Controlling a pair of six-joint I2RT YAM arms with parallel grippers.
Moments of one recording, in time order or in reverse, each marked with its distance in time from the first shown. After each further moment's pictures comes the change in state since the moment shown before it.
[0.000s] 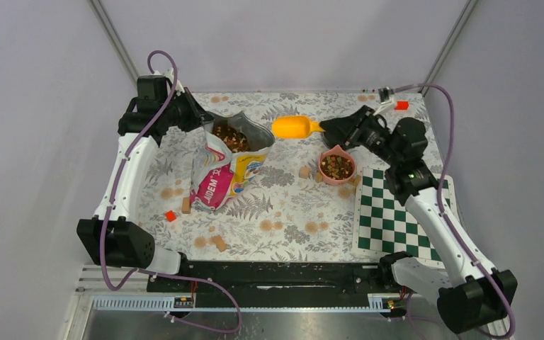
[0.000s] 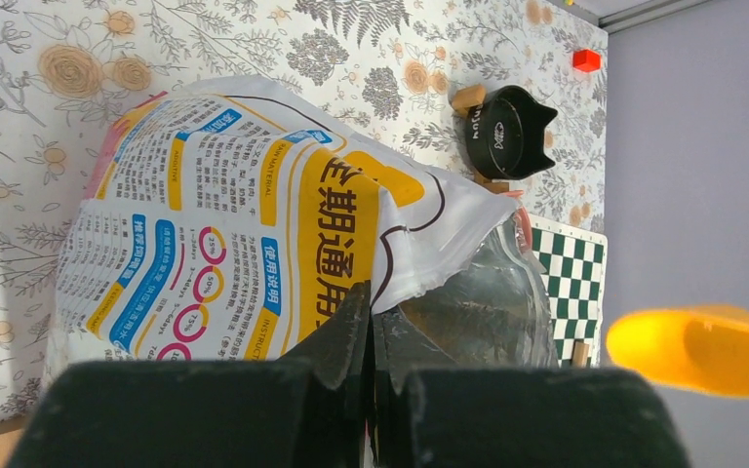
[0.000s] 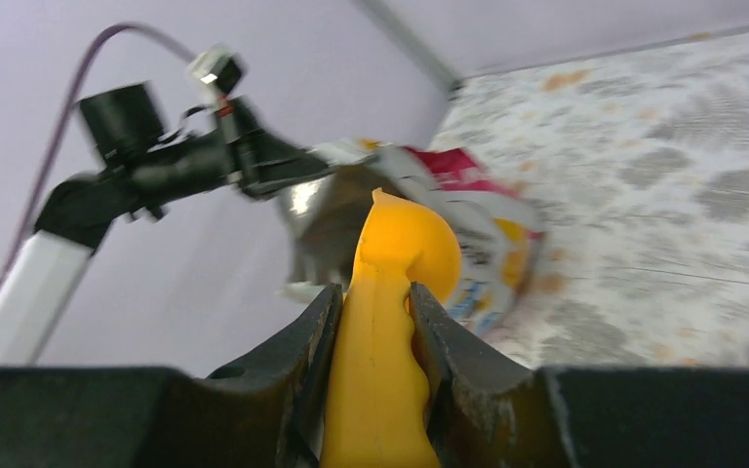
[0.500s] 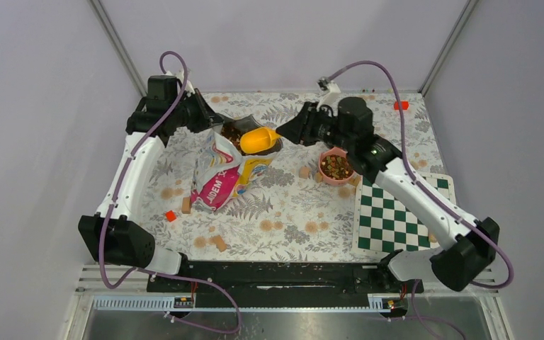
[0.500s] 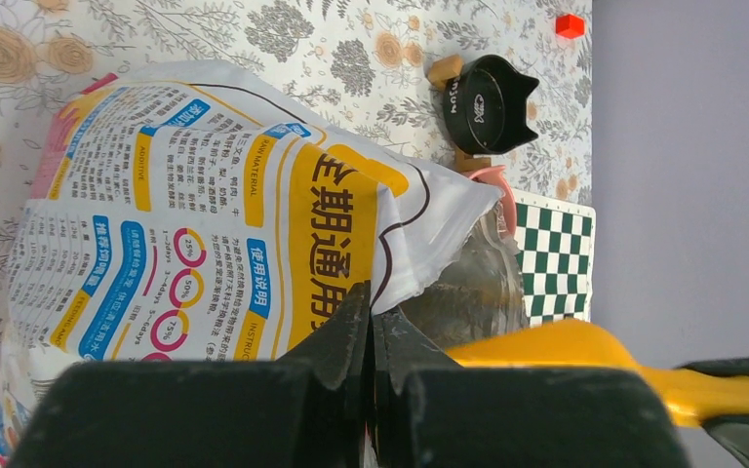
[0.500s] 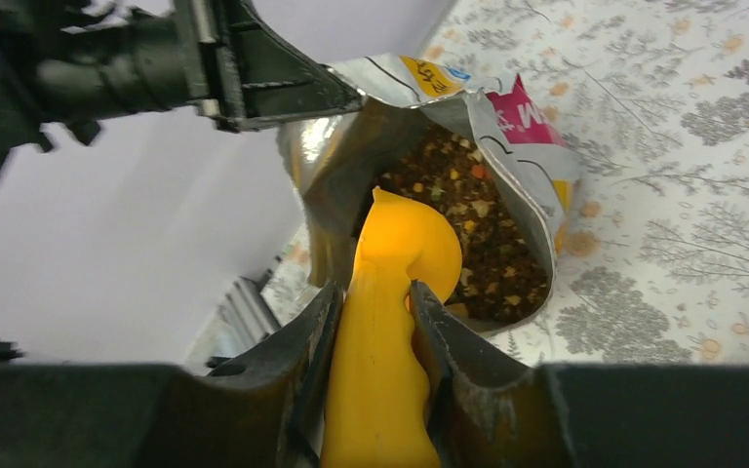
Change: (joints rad) left arm -0.064 0.010 -0.003 0.008 0.011 -0.020; right arm 0.355 0.286 0.295 -0.174 0.138 -0.153
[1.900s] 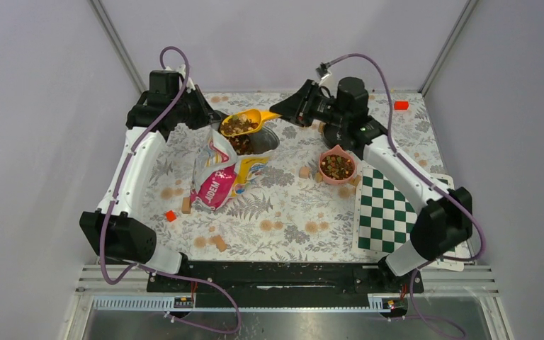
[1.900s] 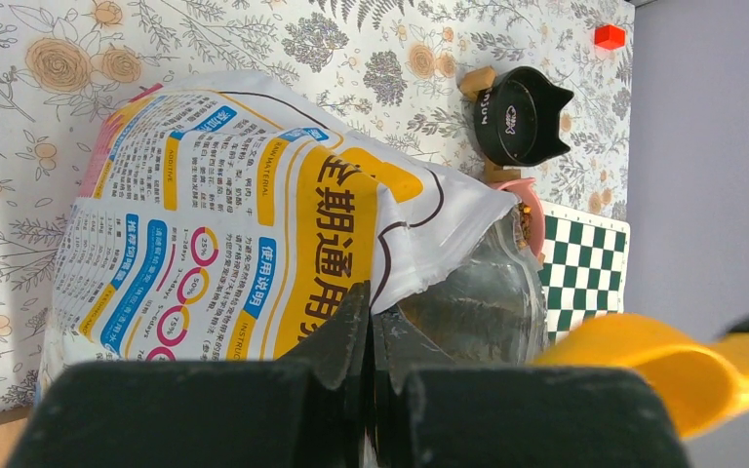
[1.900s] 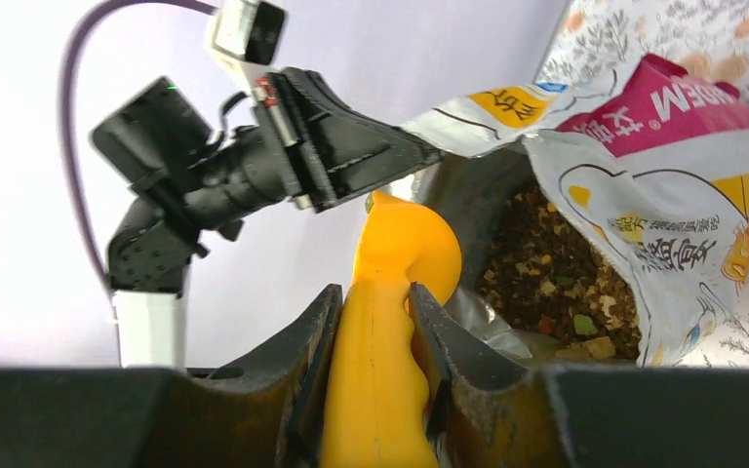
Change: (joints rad) left arm -0.024 0.040 0.087 -0.075 -0.084 0.025; right arm -0.103 0.293 0.155 0.183 -0.259 0.471
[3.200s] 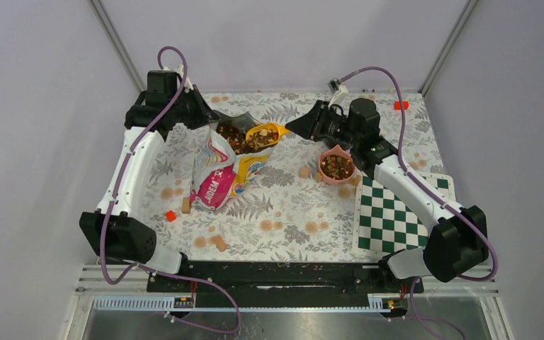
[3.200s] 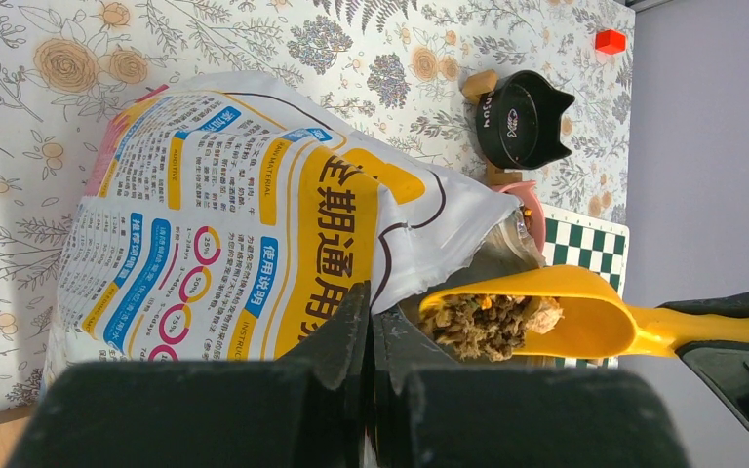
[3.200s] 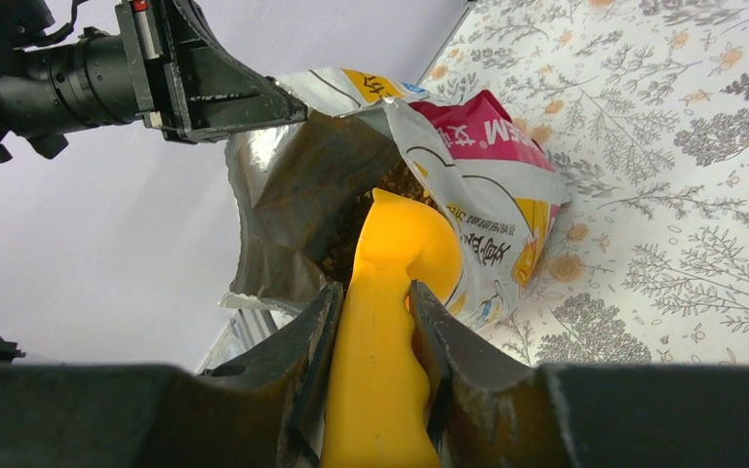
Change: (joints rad) left arm 0.021 -0.001 0.000 -0.002 0.007 0.002; right arm -0.044 -0.196 -0.265 0.063 0.081 -0.426
